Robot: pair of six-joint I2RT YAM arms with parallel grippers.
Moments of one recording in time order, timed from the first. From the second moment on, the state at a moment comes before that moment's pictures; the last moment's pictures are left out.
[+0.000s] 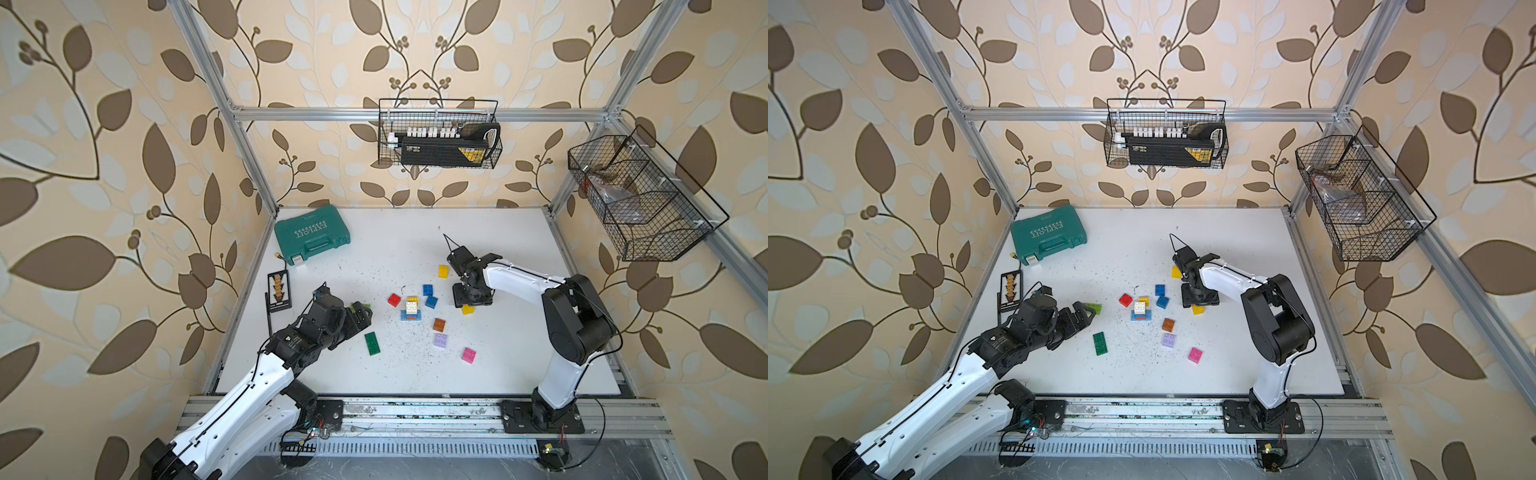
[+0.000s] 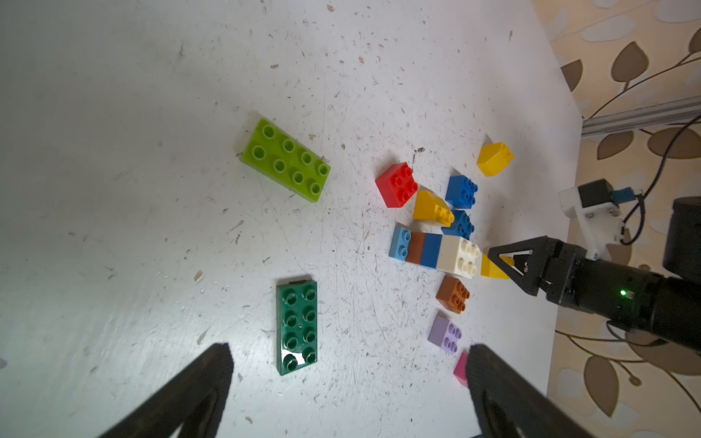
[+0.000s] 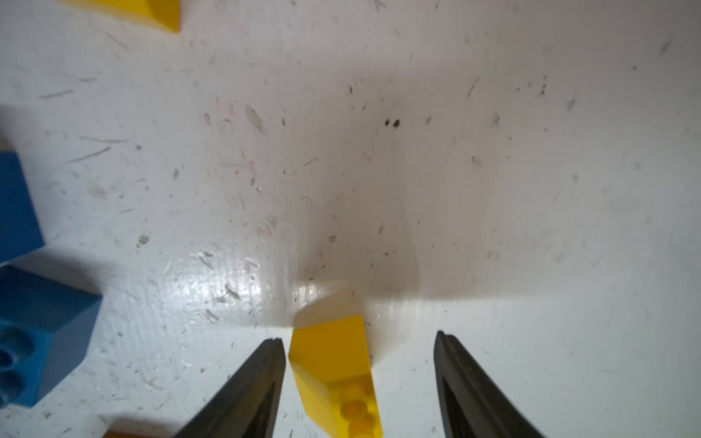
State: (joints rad) left arm -0.57 0.74 0.55 -0.61 0.03 -1.02; right arm 0.47 1.81 1.19 -0.83 0.22 0.47
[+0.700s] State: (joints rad) left arm -0.57 0.73 0.55 -0.61 0.03 -1.02; right arm 0.47 1.82 1.17 -0.86 0.17 0.54
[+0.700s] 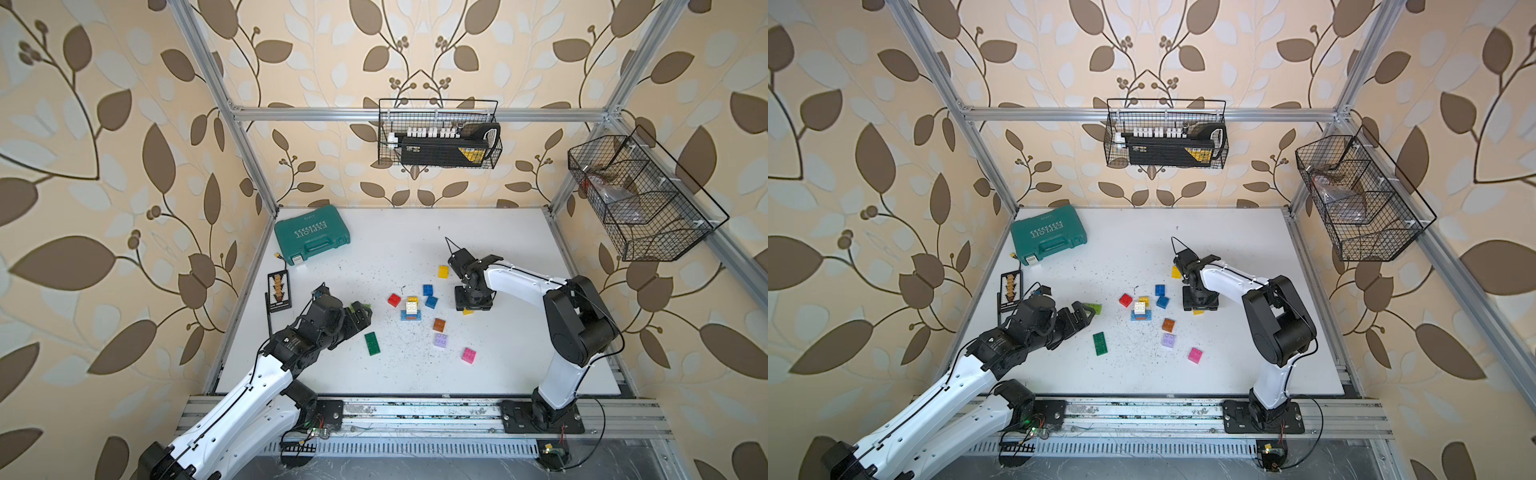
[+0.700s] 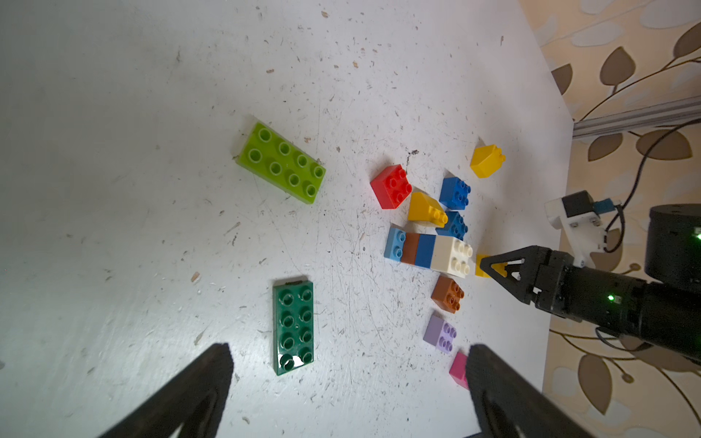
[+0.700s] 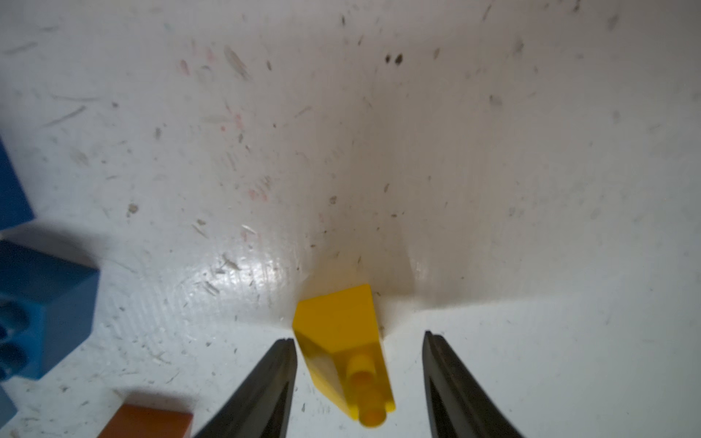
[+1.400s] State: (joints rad) left arm -0.57 0.72 0.55 -0.61 0.03 -1.02; right arm 0.47 1.84 1.18 -0.90 0.16 0.66
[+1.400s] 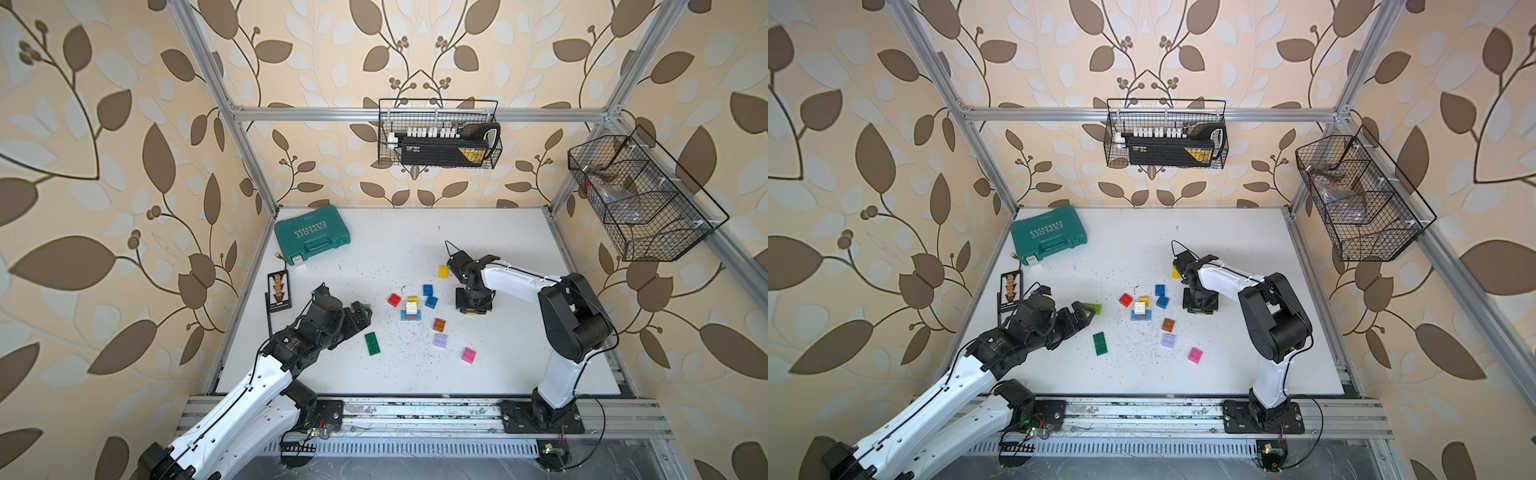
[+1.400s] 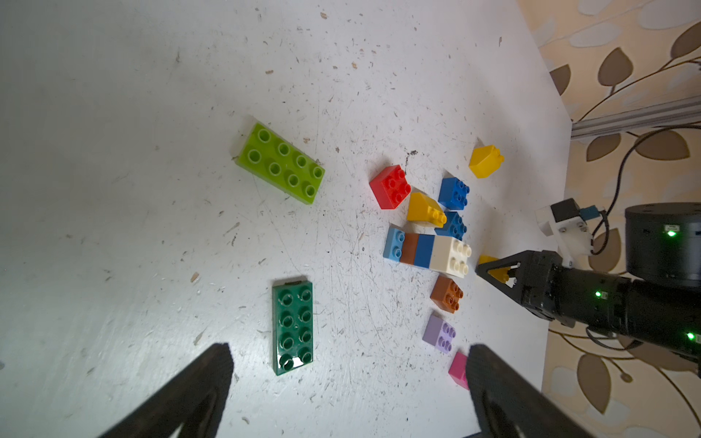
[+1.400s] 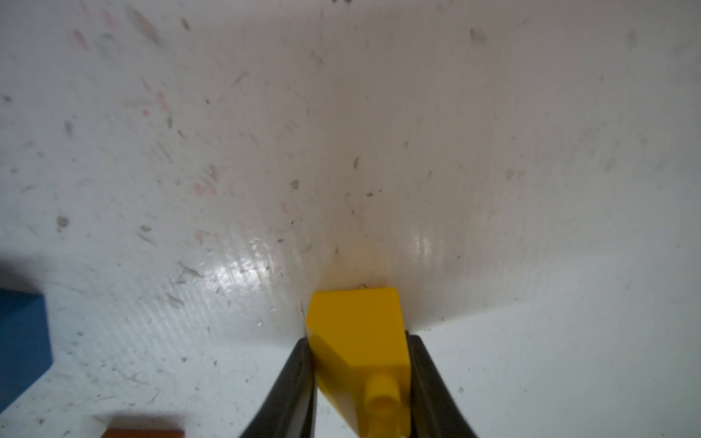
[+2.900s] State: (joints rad) left arm -0.57 0.56 0.52 -0.64 0.01 -1.03; right arm 0.89 2.03 1.76 -1.17 0.18 1.01
